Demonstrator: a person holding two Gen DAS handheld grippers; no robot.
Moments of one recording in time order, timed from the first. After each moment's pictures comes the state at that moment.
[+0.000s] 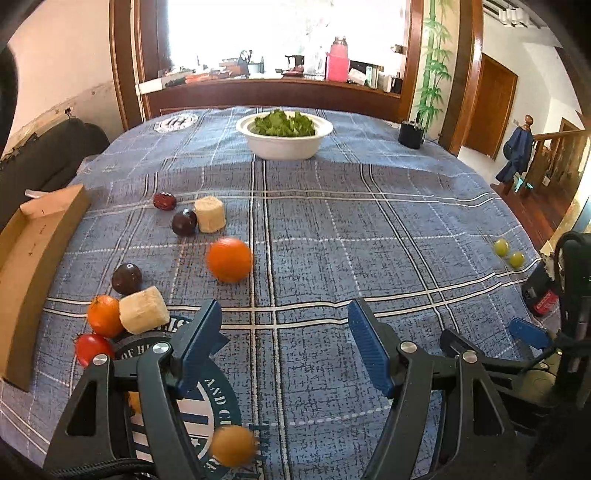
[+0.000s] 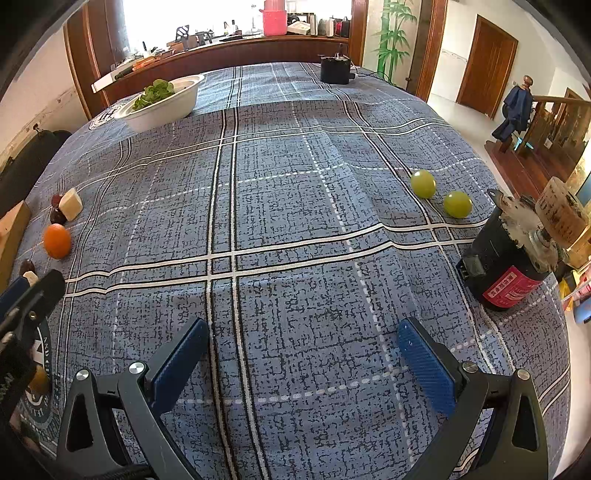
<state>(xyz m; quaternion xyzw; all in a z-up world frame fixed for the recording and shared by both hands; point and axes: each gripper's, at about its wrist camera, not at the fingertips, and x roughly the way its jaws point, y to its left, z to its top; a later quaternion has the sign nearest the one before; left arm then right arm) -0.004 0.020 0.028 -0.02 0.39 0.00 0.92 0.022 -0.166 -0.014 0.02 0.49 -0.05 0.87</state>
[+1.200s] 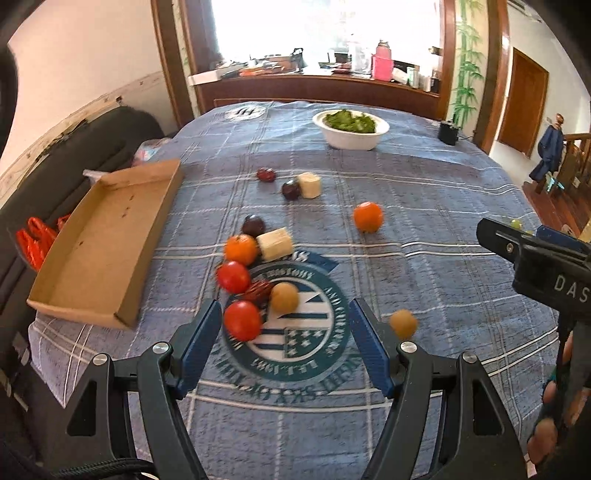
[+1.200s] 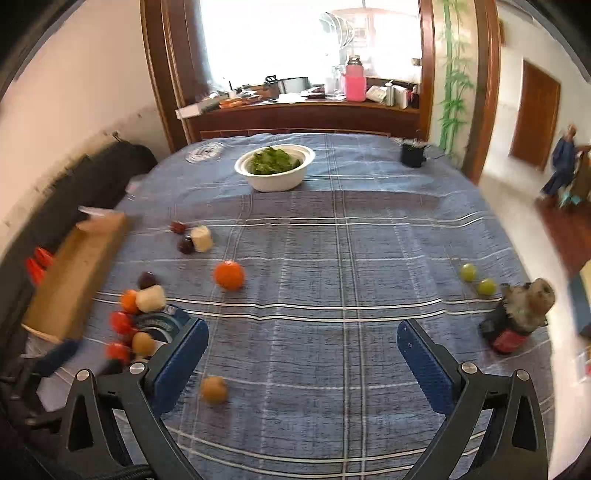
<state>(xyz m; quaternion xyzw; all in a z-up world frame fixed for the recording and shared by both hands) -0.093 0.086 0.070 0.00 0.42 0.08 0.90 -0.034 -0.098 0.087 0.00 0.39 0.08 0.92</state>
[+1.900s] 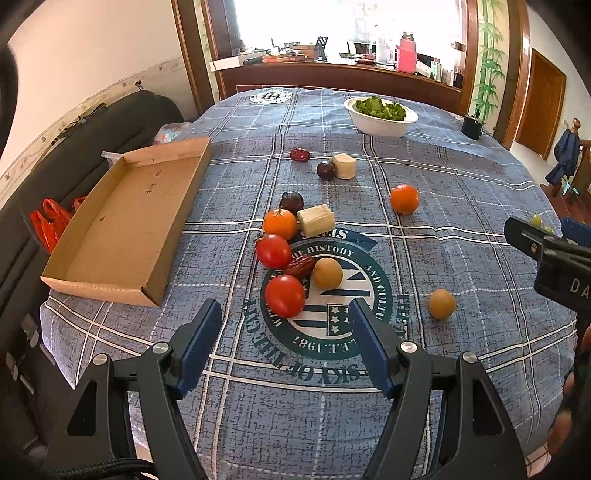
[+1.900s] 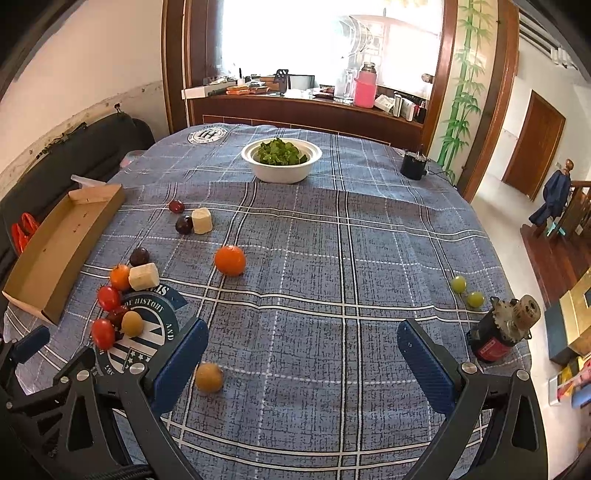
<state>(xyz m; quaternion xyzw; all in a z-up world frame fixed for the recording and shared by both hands) -0.103 0.111 0.057 0.00 0.44 0.11 0.89 -0.043 -0.076 0.080 -0.06 0.40 0.06 0.91</state>
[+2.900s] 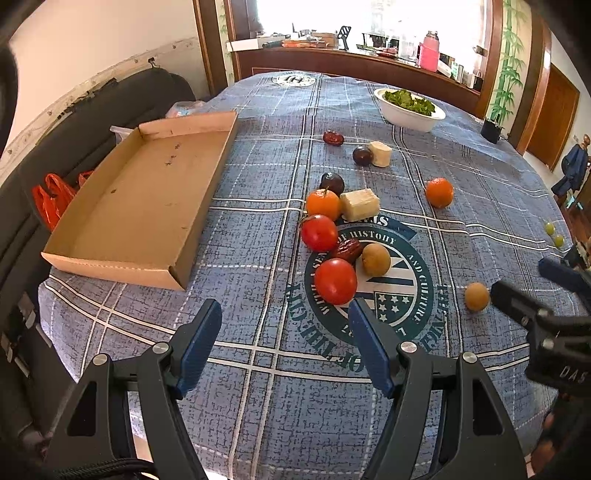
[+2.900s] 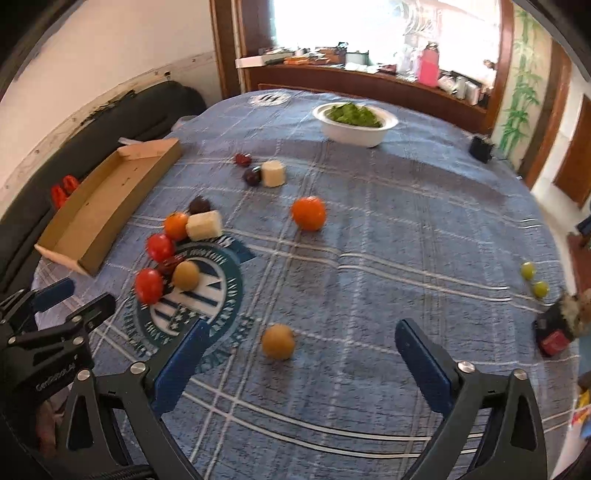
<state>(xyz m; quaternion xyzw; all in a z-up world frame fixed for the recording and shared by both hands) -0.106 0.154 0.043 -0.03 0.46 0.12 0.88 -0.052 -0.037 0.044 -0.06 0.45 0.18 0.87</state>
